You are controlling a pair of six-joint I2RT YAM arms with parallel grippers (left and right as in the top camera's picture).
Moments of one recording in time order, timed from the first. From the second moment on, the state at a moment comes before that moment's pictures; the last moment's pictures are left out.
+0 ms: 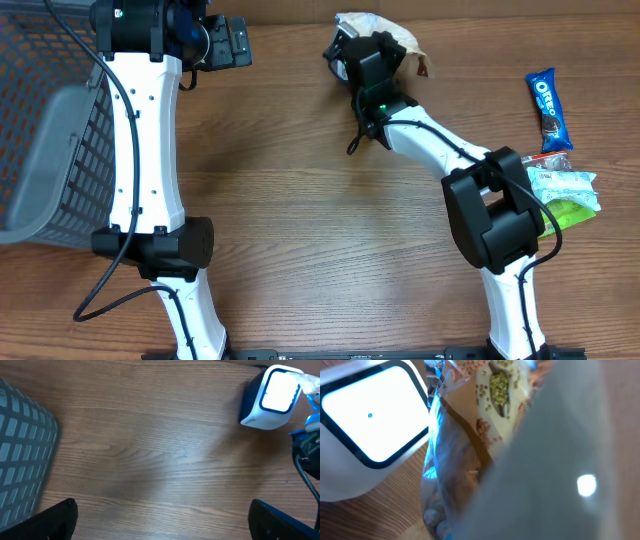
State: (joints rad) left arm -0.07 2.11 2.62 -1.56 -0.03 -0.23; right arm 0.49 2.26 1.68 0.17 0.72 -0.98
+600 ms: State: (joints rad) left arm -0.07 2.11 2.62 -1.56 -0.03 -0.23; right arm 0.47 2.27 1.68 0.40 0.73 -1.12
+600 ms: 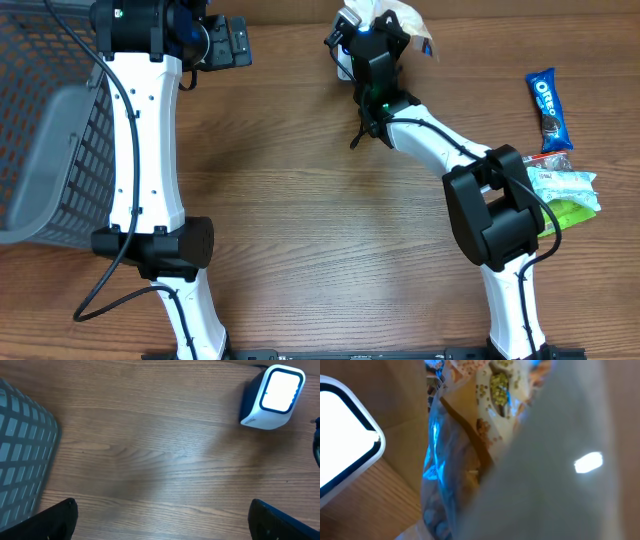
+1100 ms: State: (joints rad) left arm -0.07 2.11 2.62 -1.56 -0.03 -0.23; right arm 0.45 2.30 1.68 0.35 0.71 -1.12
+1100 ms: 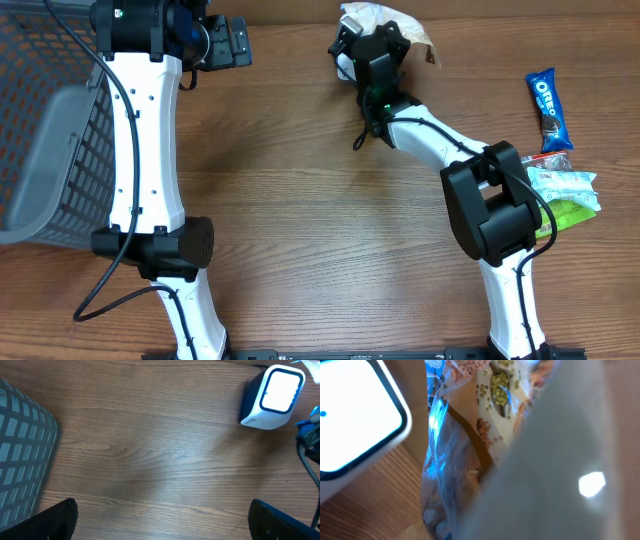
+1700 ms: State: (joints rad) left arm -0.07 2.11 2.62 -1.56 -0.03 -0.23; right arm 0.43 2.32 1.68 0.32 0.68 -1.11
